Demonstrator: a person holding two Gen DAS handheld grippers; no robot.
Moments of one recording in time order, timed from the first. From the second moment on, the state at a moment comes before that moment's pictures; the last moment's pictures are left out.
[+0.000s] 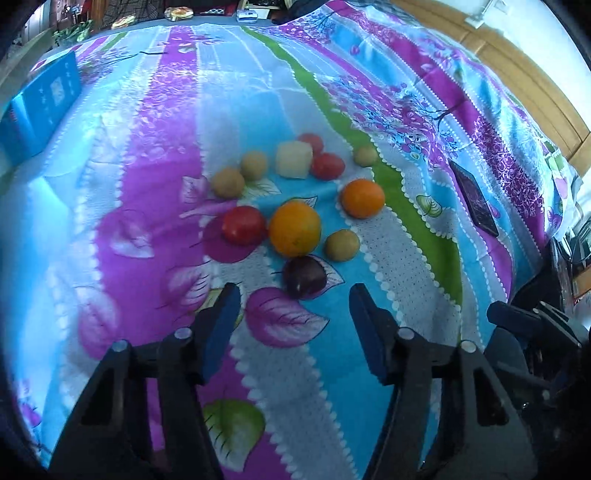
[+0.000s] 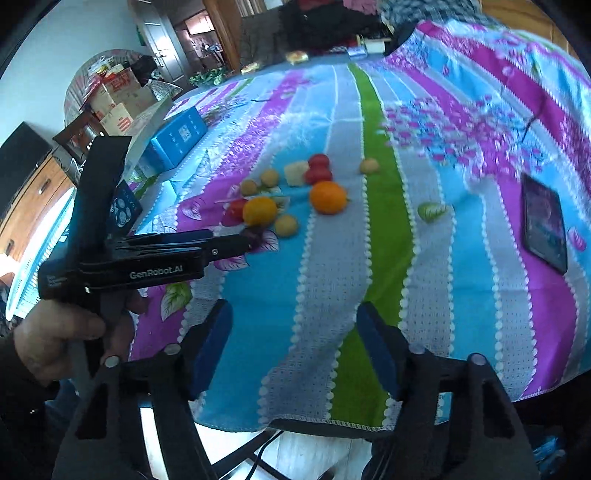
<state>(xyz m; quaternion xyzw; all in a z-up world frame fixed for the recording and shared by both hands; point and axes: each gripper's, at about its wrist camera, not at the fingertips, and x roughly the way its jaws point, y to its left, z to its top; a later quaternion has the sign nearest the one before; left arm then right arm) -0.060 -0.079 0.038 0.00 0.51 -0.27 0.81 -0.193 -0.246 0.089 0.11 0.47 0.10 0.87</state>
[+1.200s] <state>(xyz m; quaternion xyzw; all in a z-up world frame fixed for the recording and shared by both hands) -0.036 -0.048 0.063 -0.01 0.48 -0.25 0.84 -0.033 -0.277 0.062 0.11 0.46 0.14 0.87</state>
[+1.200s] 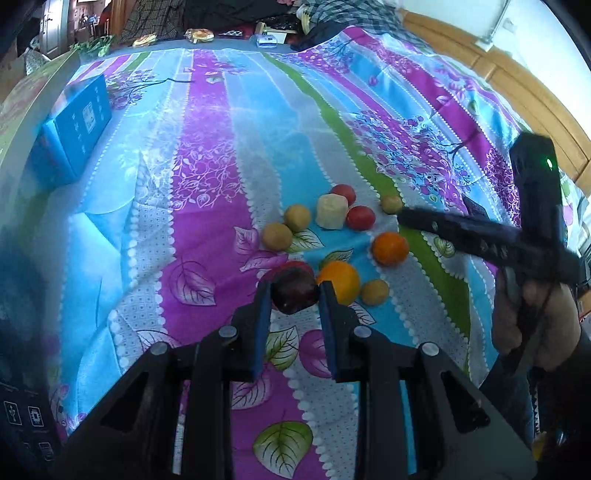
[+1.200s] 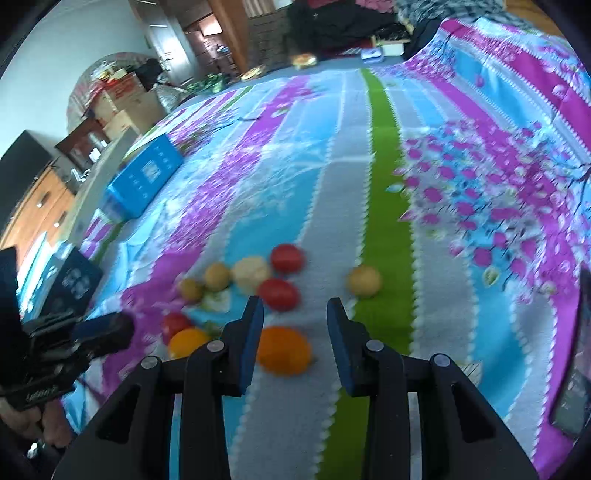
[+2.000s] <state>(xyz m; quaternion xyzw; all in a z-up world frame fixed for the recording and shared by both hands) -0.040 -0.039 0.071 -0.02 0.47 -0.24 0.85 -0.048 -0.241 0.037 0.09 0.49 0.07 0.86</state>
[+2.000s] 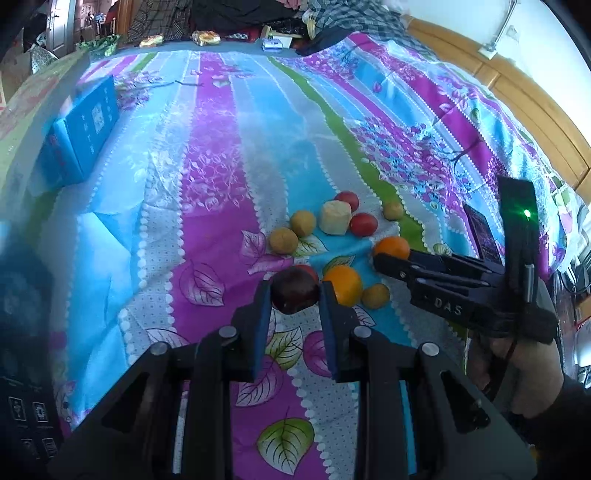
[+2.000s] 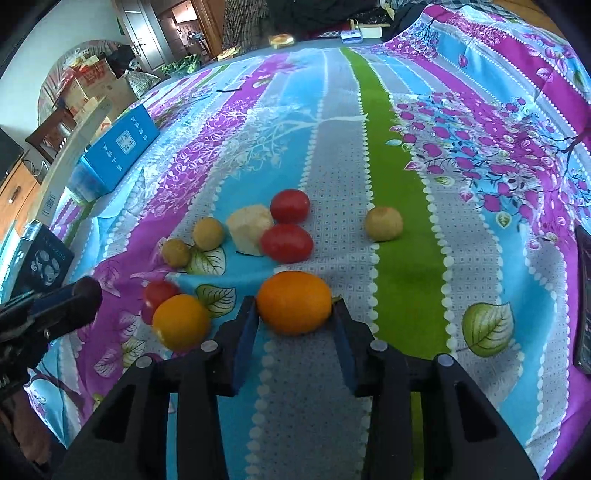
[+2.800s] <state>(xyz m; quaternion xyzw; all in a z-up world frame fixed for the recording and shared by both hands) -0.063 0.047 0.165 -0.05 0.37 -0.17 0.91 -0.075 -0.156 0.174 0.04 0.39 0.15 0.91</state>
